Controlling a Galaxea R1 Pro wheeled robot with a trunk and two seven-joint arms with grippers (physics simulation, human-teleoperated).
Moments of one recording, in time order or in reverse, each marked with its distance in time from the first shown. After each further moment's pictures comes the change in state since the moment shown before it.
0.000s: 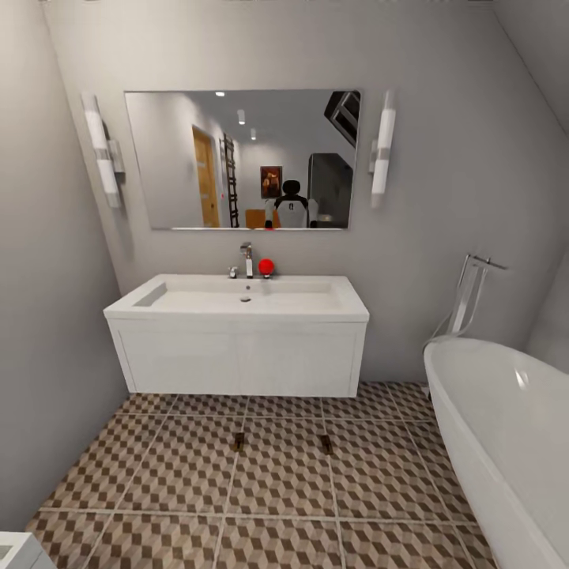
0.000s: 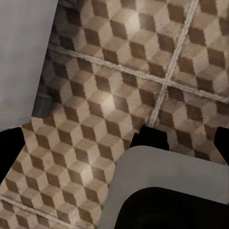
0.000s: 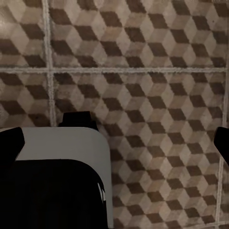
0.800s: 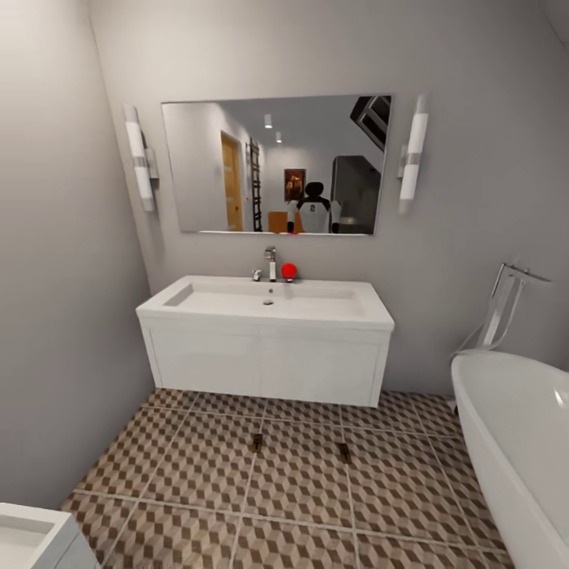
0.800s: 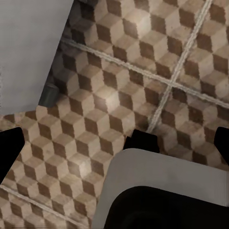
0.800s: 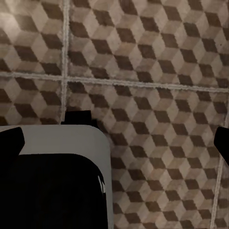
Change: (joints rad) left arm 0.002 -0.015 0.000 0.000 0.005 -0.024 0.000; right arm 0.010 0.000 -0.001 -0.001 0.000 -0.008 0.006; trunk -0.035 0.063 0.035
